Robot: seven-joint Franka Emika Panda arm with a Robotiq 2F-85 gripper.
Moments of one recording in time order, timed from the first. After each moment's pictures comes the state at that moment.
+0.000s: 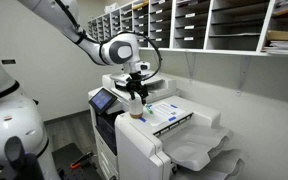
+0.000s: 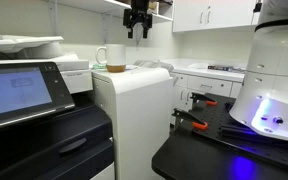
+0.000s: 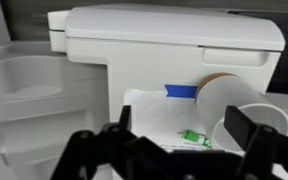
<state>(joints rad) -0.06 -0.31 0.05 -2.54 -0.10 2.37 0.17</state>
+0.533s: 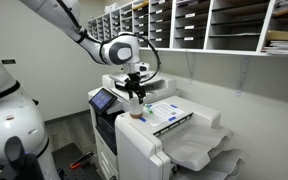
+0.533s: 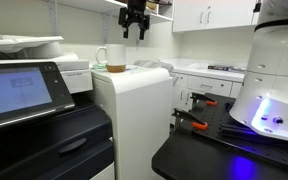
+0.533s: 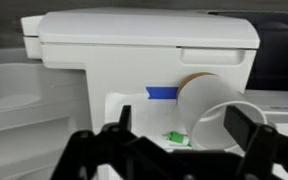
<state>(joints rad) -0.03 -0.29 0.05 -2.52 -0.01 2.37 0.16</state>
